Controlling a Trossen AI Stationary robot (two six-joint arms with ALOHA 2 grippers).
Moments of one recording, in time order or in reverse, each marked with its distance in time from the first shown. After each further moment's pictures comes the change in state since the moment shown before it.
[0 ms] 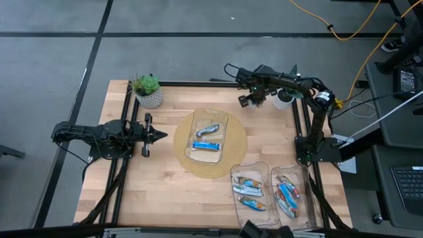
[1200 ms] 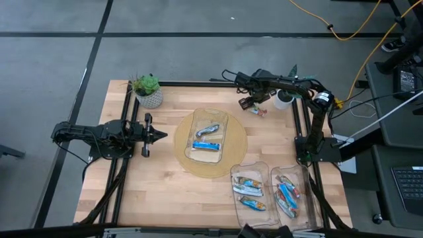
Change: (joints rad) left arm 0.000 0.000 0.000 0.000 0.000 0.000; right arm 0.036 0.000 -0.038 0.040 0.114 -0.051
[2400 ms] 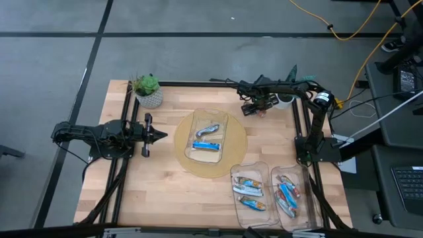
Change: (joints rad) left arm 0.000 0.000 0.000 0.000 0.000 0.000; right arm 0.000 0.000 -0.188 0.128 -0.041 0.123
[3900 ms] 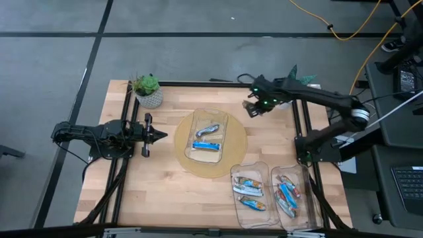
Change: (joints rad) left arm 0.000 0.000 0.000 0.000 0.000 0.000; right arm 0.134 -0.425 -0.034 -0.040 -0.155 -0.052
